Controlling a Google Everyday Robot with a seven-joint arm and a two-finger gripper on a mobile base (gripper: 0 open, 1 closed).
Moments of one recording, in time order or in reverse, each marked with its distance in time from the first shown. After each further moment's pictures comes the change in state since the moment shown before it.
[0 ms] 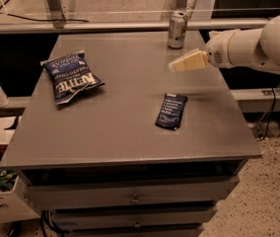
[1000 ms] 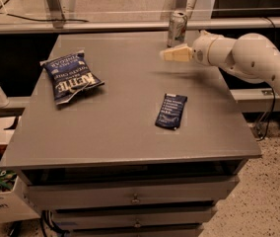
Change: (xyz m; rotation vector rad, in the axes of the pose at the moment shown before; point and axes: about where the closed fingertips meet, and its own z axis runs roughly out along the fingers) arm 0.001 -0.055 0.083 0.091 -0.177 0.104
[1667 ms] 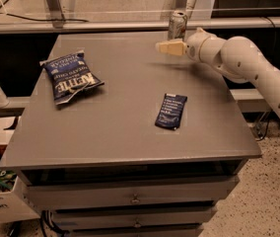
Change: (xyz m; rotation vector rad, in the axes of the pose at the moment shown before) arm -0.007 -0.023 0.042 0.056 -0.098 0.069
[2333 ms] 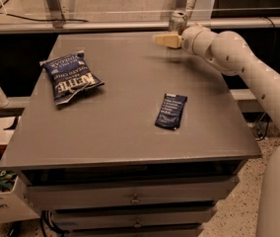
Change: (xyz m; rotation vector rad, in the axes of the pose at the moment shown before) arm -0.009 -0.020 0.033 0.051 -0.026 0.007
